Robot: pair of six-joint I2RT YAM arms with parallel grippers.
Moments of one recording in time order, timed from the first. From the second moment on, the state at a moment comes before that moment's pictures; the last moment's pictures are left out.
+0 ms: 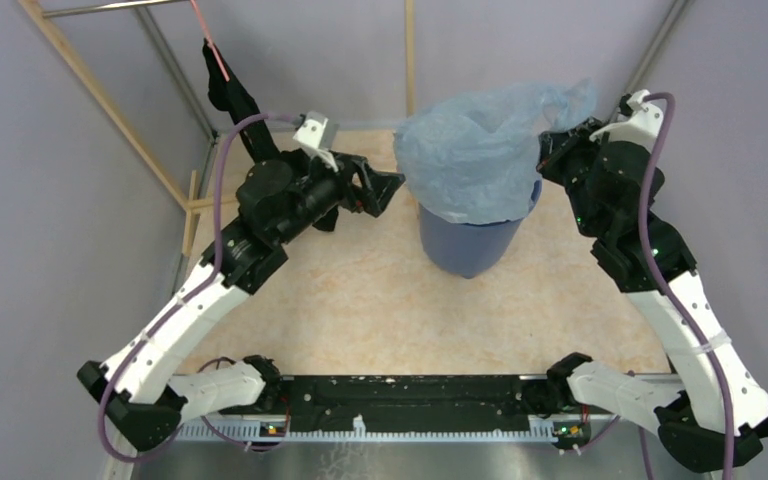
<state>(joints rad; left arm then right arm) -0.70 1.04 1.26 -0.17 0.06 -0.30 0.53 0.98 1.43 -0.46 0.50 0.52</state>
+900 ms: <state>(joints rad) -0.84 1.72 1.59 -0.18 0.25 -0.24 0.52 0.96 1.37 -0.43 0.31 0.33</state>
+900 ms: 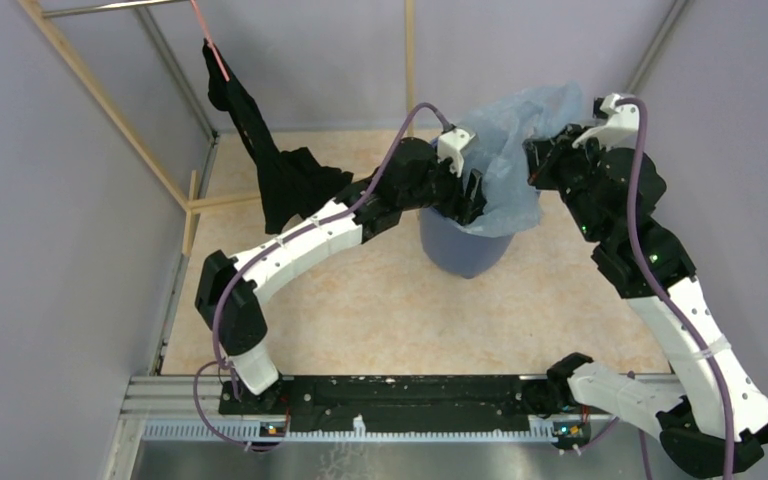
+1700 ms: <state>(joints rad) -0.83 1.64 1.64 -0.33 0.18 -0.20 0.52 1.22 1.26 -0.41 0.29 0.30</state>
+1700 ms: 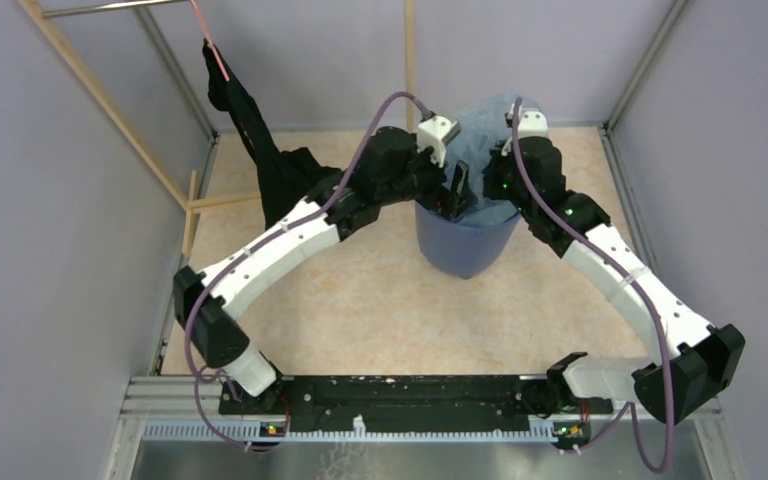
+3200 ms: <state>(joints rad) -0.83 1.01 1.22 -0.40 -0.20 -0.22 0.44 1.40 1.20 -0.26 -0.42 0.51</state>
